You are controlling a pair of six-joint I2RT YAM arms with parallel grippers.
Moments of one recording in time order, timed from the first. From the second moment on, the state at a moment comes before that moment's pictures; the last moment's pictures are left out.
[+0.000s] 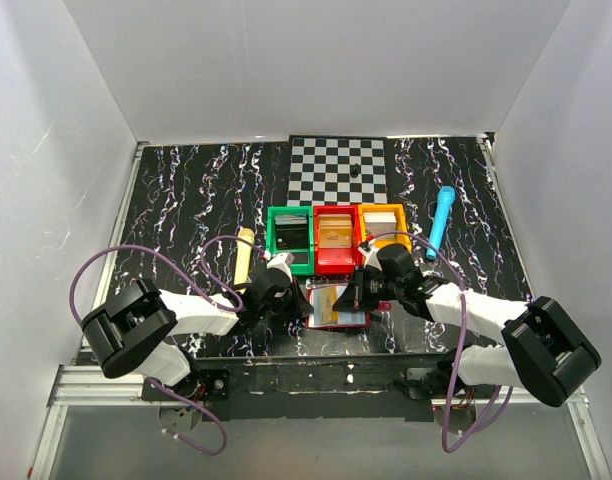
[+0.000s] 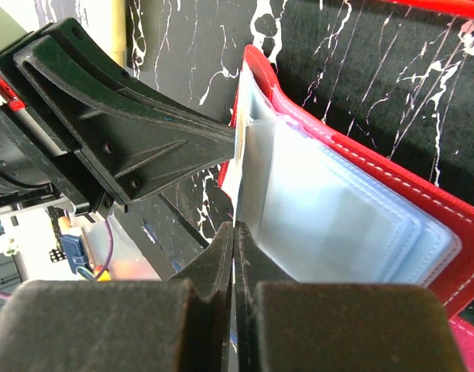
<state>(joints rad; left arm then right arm) -0.93 1.45 0.43 0.33 -0.01 -0.93 0.68 1.24 0.44 0.09 -0.49 0.81</state>
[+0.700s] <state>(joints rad) -0.93 1.45 0.42 0.35 -0.02 -0.94 0.66 1.21 0.44 0.03 -0.49 0.81</state>
